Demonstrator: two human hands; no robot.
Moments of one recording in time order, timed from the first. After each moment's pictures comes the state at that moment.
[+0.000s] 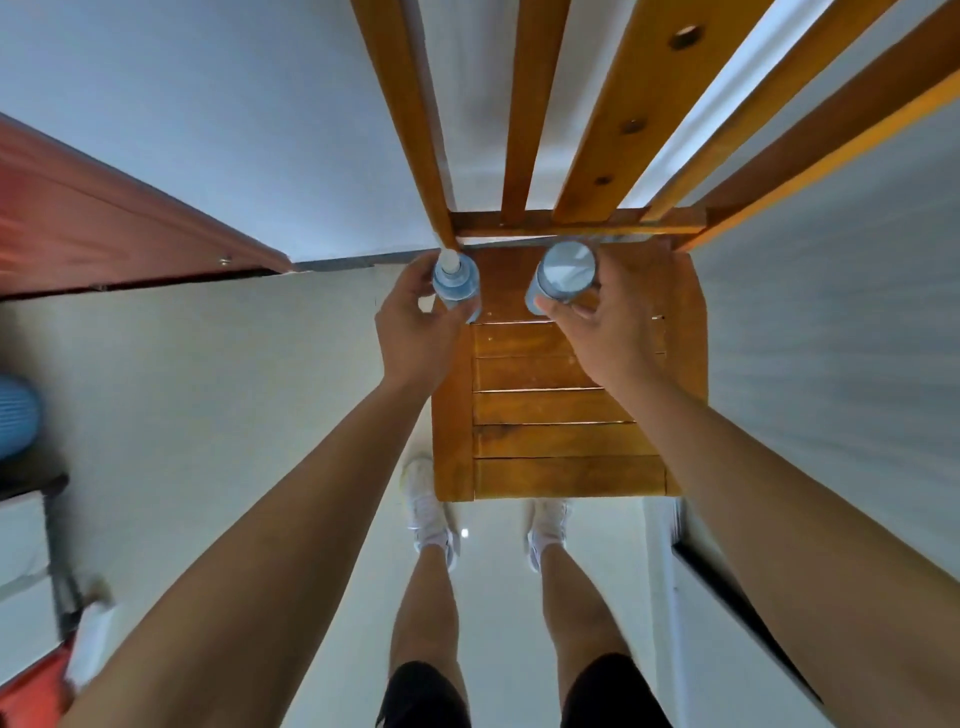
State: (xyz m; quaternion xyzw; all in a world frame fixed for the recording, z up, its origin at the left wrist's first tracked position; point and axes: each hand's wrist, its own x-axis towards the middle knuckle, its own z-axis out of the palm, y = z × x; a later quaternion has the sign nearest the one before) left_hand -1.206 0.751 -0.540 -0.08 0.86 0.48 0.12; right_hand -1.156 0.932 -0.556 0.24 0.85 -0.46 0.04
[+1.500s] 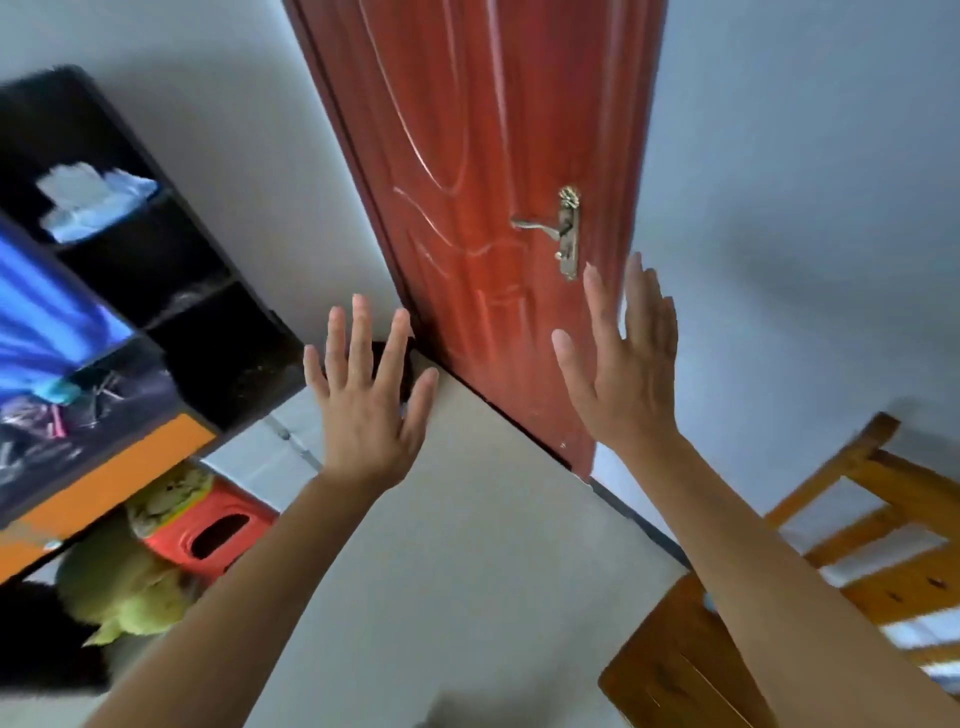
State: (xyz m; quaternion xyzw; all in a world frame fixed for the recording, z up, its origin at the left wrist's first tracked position) left_hand -1.000 0.421 -0.072 -0.22 0.94 0.01 -0.25; right_hand -1.181 0.609 -0.100 -0.33 0.84 -0.33 -0.27
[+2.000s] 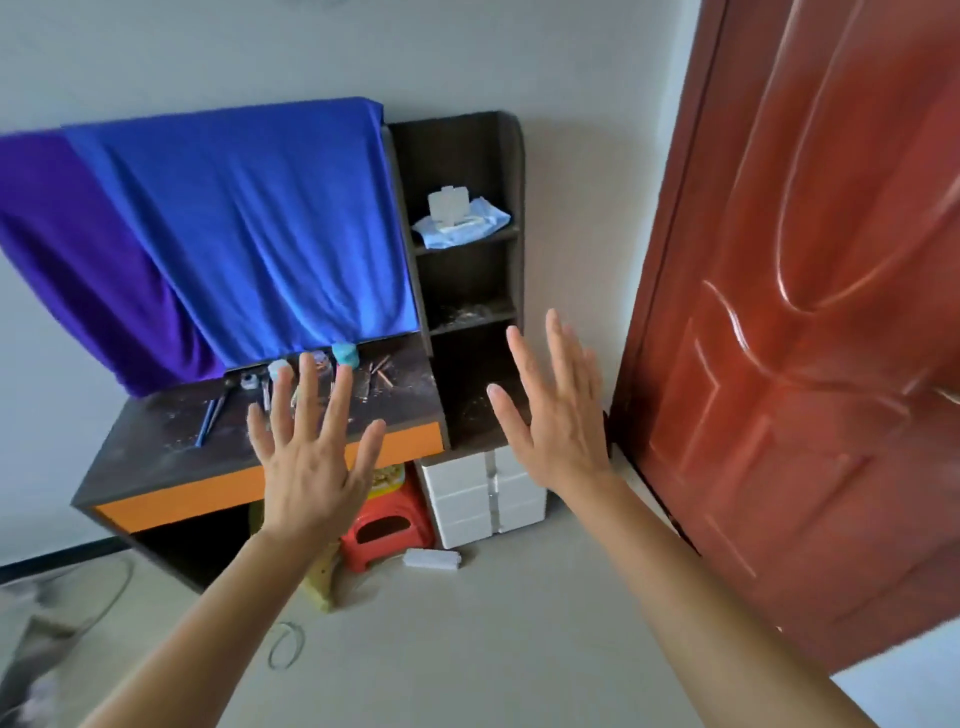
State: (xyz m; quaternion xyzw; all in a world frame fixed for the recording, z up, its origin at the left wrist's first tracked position) left_hand -0.679 0.077 -0.050 -0.49 0.82 -0.04 -0.28; right_hand -0.936 0.153 -0.057 -0.60 0.71 -0.34 -0.15
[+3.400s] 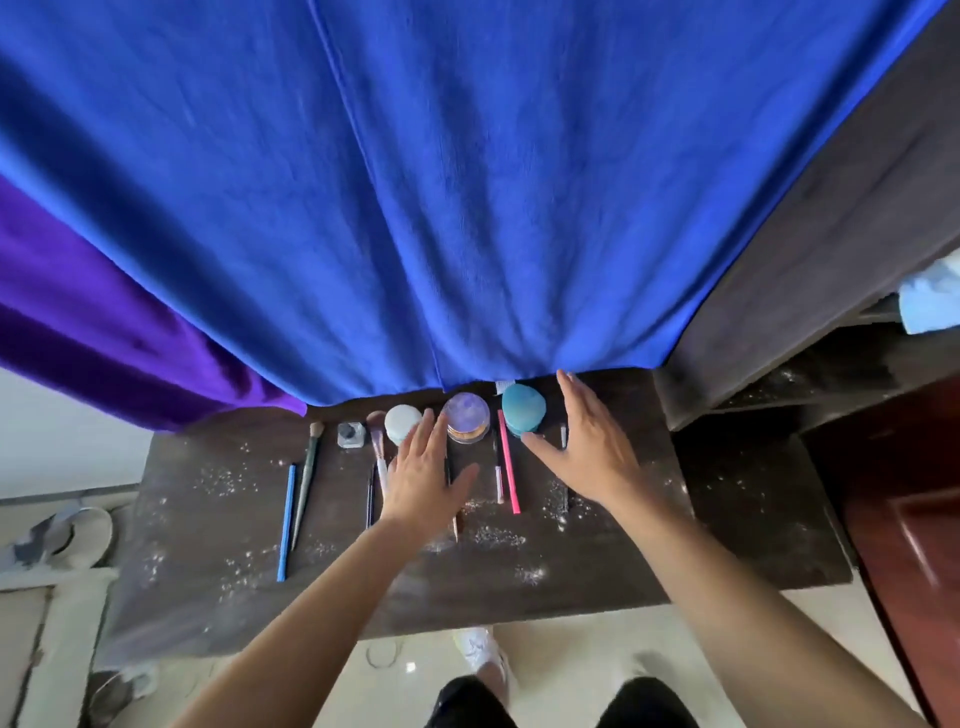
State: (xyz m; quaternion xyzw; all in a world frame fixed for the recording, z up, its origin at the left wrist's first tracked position) left_hand -0.613 -0.516 -0.276 -0.58 0.76 0.28 -0.04; right_hand -0.846 -0.479 -0.277 -0.60 0.74 -0.20 0.21
